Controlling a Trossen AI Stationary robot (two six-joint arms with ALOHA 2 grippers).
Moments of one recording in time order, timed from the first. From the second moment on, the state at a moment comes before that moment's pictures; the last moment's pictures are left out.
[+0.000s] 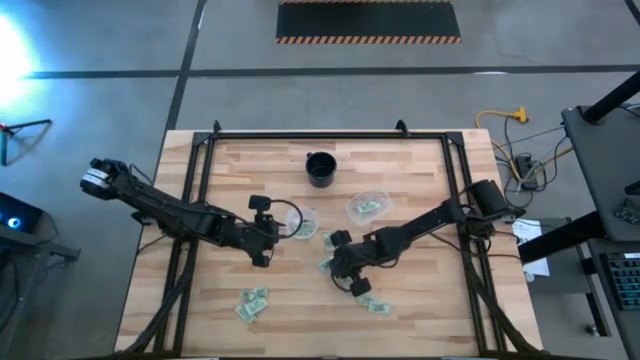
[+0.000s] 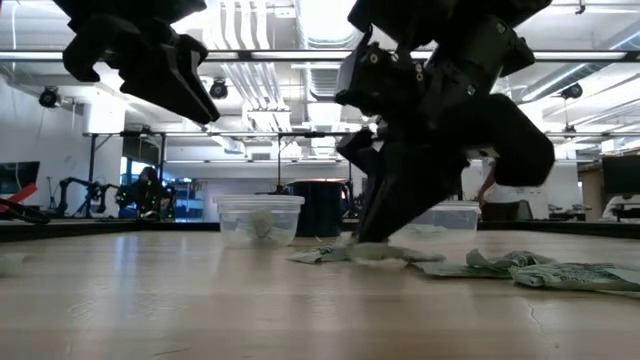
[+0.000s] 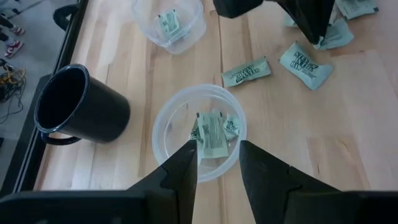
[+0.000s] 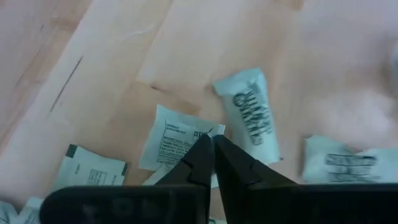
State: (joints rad) left arm -0.35 1.20 0.78 -0.40 -0.51 -0.02; right arm 0.29 1.93 1.10 -0.16 0.04 -0.09
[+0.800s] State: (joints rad) left arm -0.35 1.20 0.78 -0.40 -0.51 -0.02; right arm 0.23 1.58 1.08 -0.51 0.34 -0.05
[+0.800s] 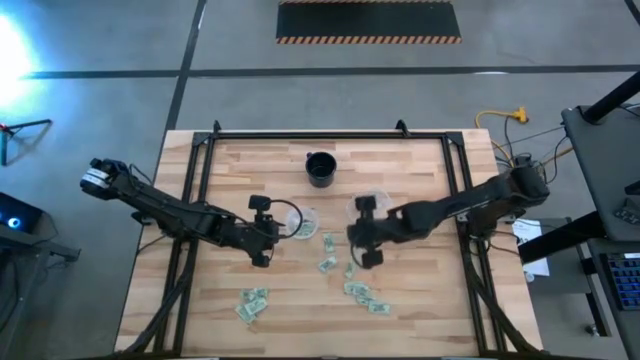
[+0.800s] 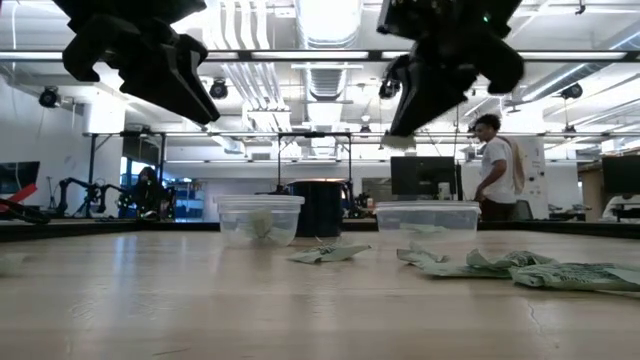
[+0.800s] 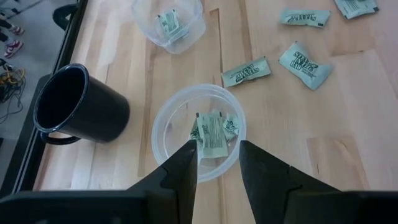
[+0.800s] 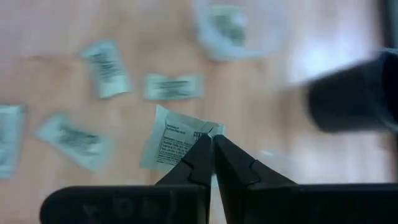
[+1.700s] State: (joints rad) left arm -0.35 1.20 0.78 -0.40 -0.51 -0.01; right arm -0.10 1.47 0.80 -0.36 0.33 0.11
